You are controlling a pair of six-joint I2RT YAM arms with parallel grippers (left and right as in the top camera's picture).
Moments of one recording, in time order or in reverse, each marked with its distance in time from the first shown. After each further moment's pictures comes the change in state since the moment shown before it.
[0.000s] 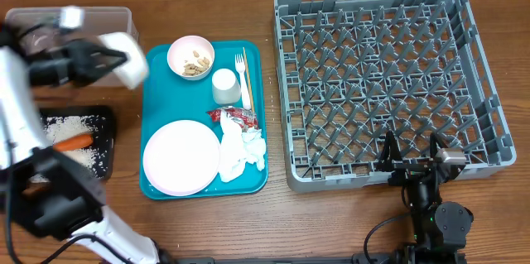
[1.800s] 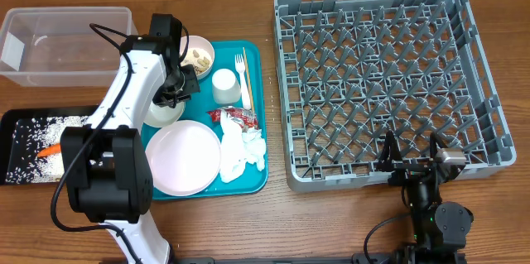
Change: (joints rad) left arm -0.523 -0.006 -0.409 0.515 -1.011 -0.766; right arm 0.000 0.000 0.000 0.000 0.000 0.000
